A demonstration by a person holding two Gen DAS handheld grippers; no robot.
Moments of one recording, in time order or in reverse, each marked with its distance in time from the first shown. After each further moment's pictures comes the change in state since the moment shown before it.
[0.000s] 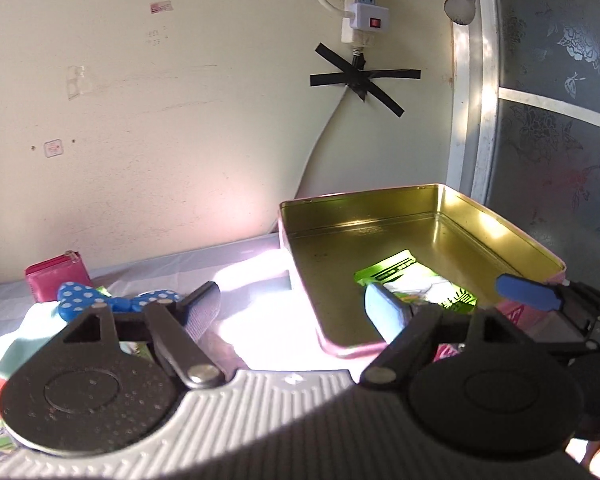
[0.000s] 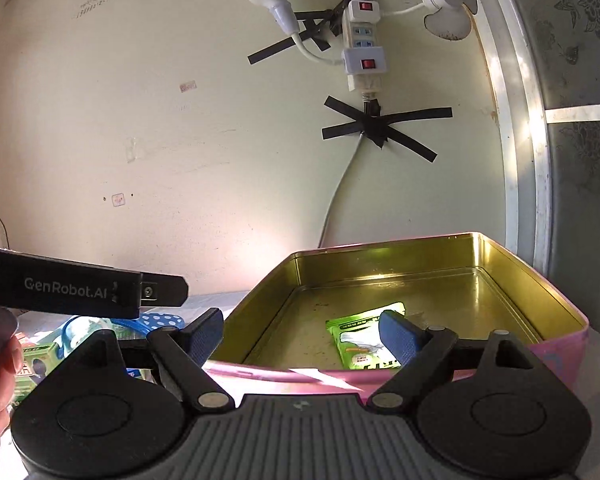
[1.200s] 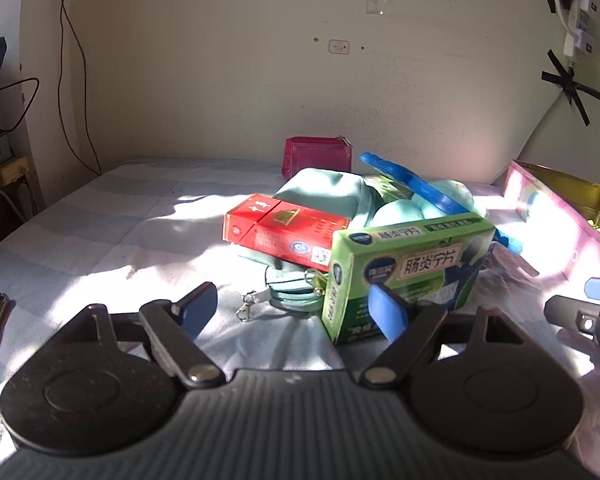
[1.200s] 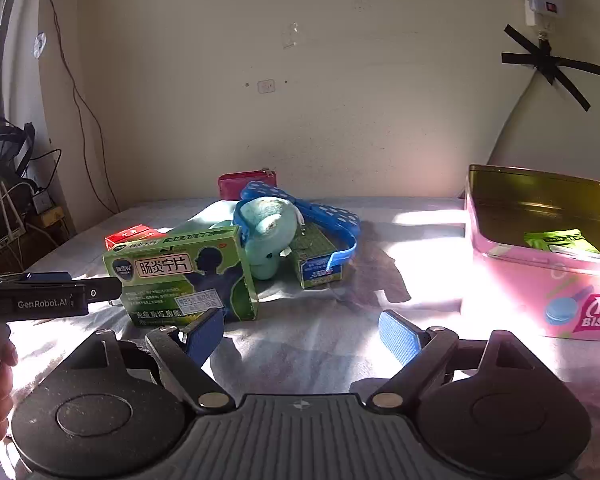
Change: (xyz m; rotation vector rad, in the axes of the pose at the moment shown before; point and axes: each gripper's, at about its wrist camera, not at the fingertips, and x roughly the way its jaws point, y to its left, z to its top) left arm -0.089 0.200 -0.127 -0.287 0.058 0.334; right arm 0.018 0.154 -0.048 -0.148 0.255 0.255
